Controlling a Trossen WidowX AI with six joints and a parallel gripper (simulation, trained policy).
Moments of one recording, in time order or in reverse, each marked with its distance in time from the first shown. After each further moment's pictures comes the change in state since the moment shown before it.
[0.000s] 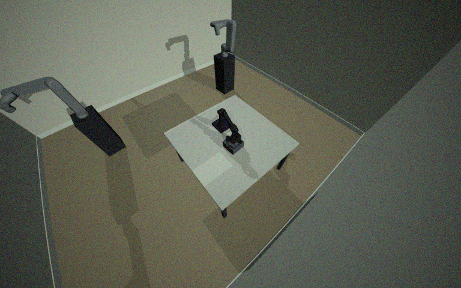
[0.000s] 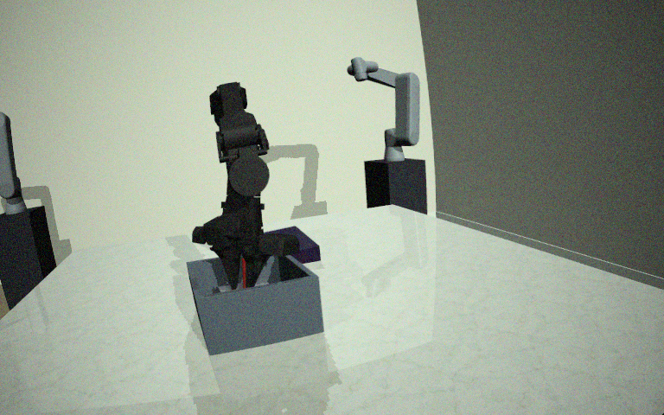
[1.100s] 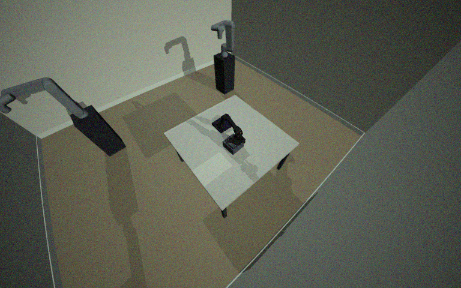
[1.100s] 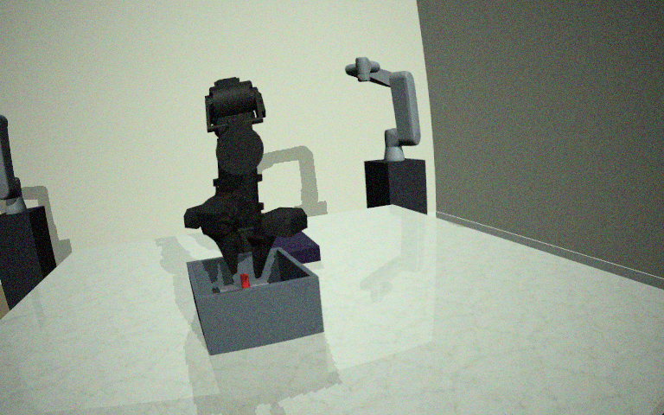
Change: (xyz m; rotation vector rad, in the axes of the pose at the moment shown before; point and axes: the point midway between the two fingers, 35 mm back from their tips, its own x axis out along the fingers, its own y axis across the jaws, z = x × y) arm -0.043 0.043 0.055 -0.035 0.176 0.022
